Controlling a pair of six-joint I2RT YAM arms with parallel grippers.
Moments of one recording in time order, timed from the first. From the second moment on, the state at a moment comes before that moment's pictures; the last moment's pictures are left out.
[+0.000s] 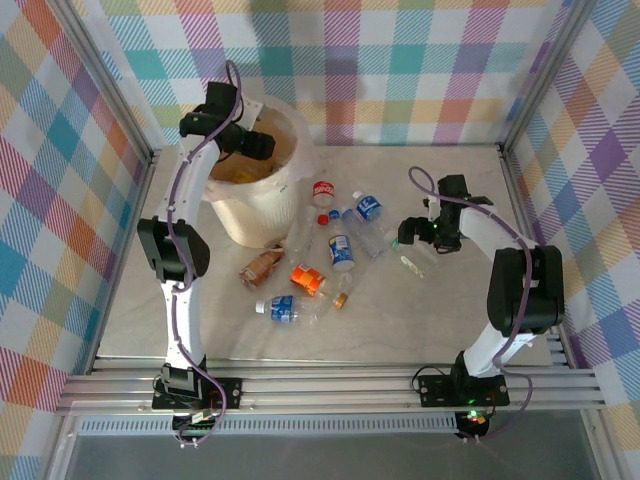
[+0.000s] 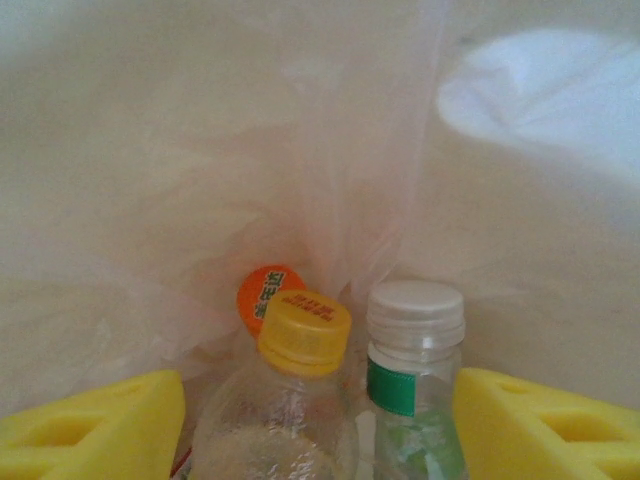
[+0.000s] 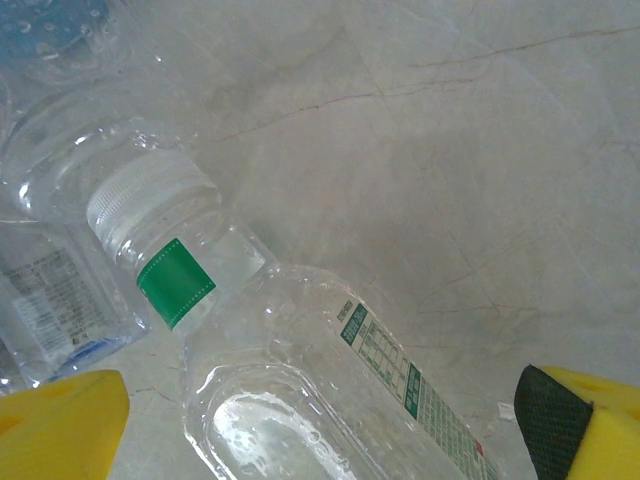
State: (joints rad) left arm -0.16 2.22 2.41 -1.03 0.18 0.19; right arm 0.08 1.68 1.15 -0.72 -0.22 0.15
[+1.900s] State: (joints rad) left arm -0.25 1.30 1.40 -0.53 0.09 -0.38; right arm 0.18 1.70 1.01 -0.70 -0.21 0.31
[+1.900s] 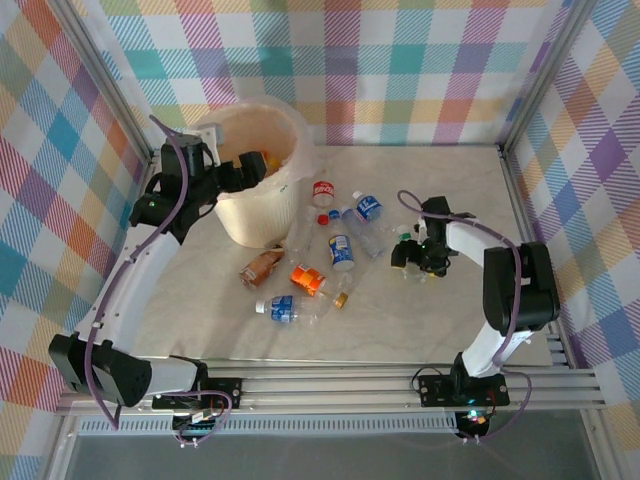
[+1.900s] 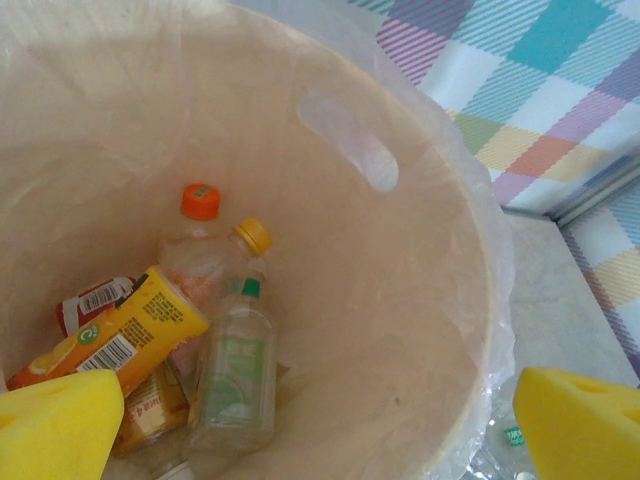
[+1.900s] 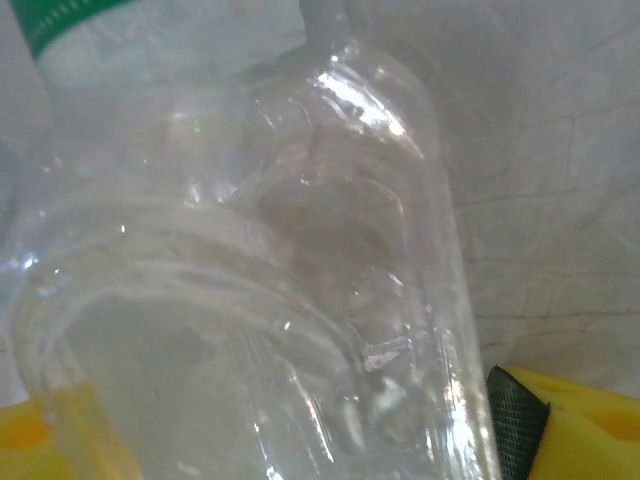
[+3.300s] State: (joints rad) left arm -0.61 1.43 1.37 -0.28 0.16 -0.50; right arm 0.39 1.02 0.85 -0.38 -0.37 0.31
